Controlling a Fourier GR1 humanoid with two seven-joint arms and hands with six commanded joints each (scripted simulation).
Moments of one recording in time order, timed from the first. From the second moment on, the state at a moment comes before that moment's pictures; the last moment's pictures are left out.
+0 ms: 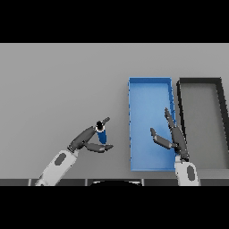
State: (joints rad) left arm -0.17 0.29 -0.57 -1.41 0.00 -0.12 -0.08; right arm 0.13 -0.16 0.08 -1.70 0.12 0.10 -0.04
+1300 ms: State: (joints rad) left arm -0.25 0.14 -0.58 -1.54 0.12 -0.14 -0.11; right arm 0.11 -0.19 0.08 -1.67 0.16 0.09 -0.07
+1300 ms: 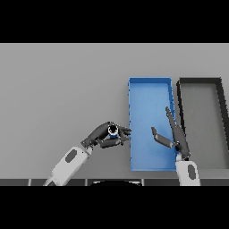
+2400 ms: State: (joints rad) left arm -0.28 0.15 -0.61 -1.60 0.15 -0.14 -0.02; right arm 0.04 -0.30 0.06 -1.86 -0.31 0.40 0.04
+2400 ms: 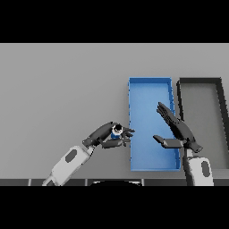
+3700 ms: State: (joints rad) left arm -0.32 0.15 -0.63 -1.57 0.10 -0.15 0.01; right arm -0.55 -0.22 0.38 -1.80 -0.44 0.59 0.42
